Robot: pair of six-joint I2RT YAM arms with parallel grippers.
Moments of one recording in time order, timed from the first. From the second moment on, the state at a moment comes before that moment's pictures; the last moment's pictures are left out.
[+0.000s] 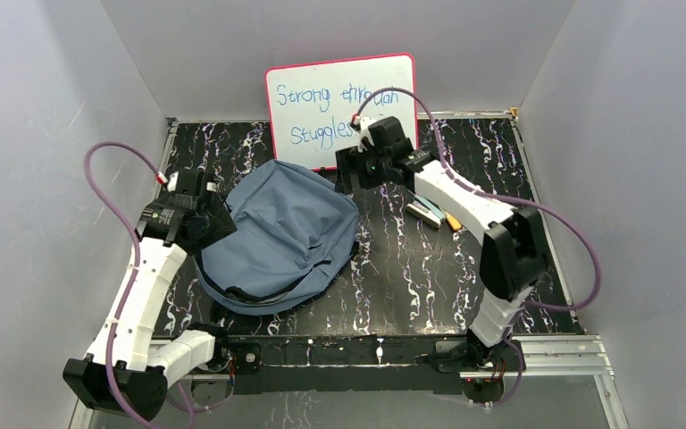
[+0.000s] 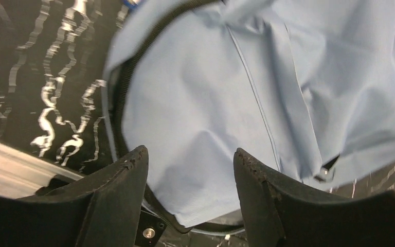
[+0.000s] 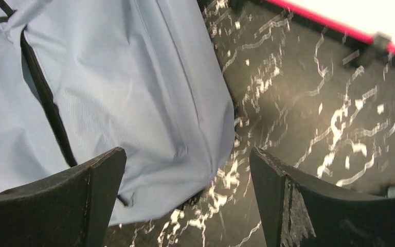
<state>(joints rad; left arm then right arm) -0.20 1.04 1.12 -1.14 -0.26 -0.63 0.62 1.72 1.45 -0.46 -0.21 0.24</state>
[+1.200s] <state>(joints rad) -0.20 0.89 0.70 -1.10 -0.29 -1.14 0.60 2.11 1.71 -0.49 -0.51 0.10</state>
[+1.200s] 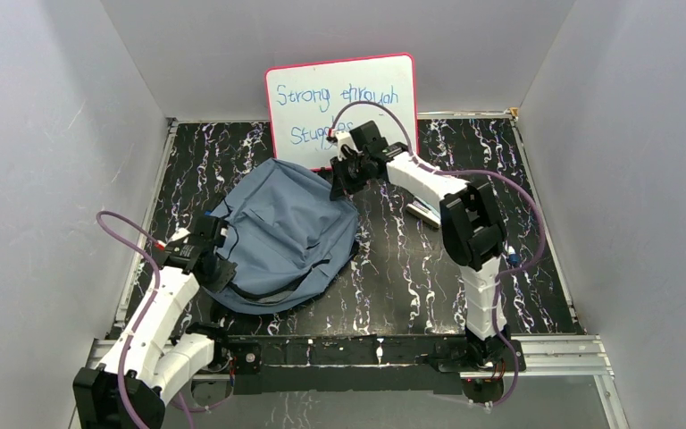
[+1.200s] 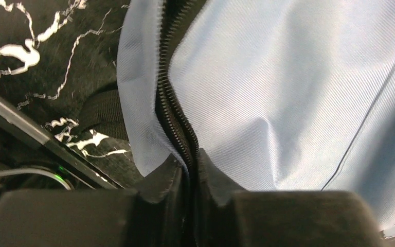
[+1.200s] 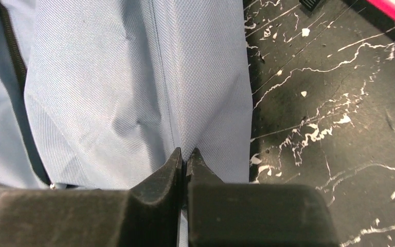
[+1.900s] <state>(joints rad) -0.21 1.00 0.92 -0.83 -0.04 -0.70 0.49 1.37 1.30 -0.62 -0.13 0.19</state>
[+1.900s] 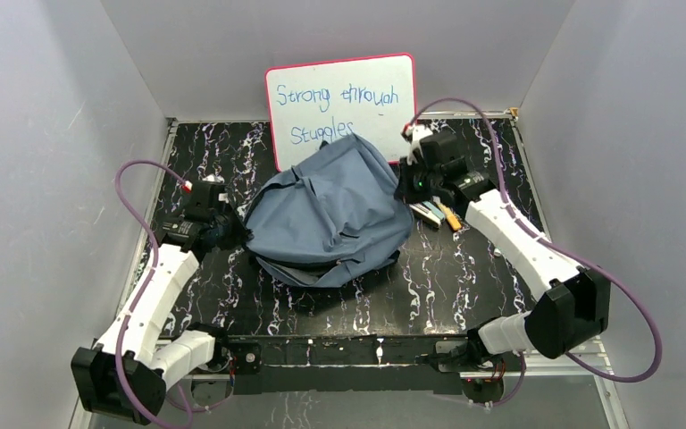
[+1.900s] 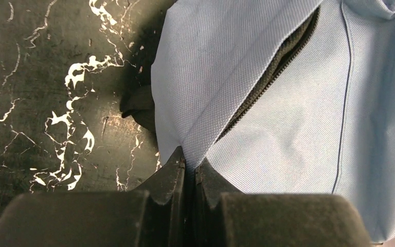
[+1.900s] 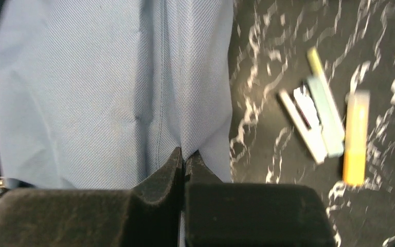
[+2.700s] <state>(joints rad) -0.23 0.82 0.99 -0.90 0.05 -0.67 0.42 1.10 1.08 -0.61 -0.20 0.26</state>
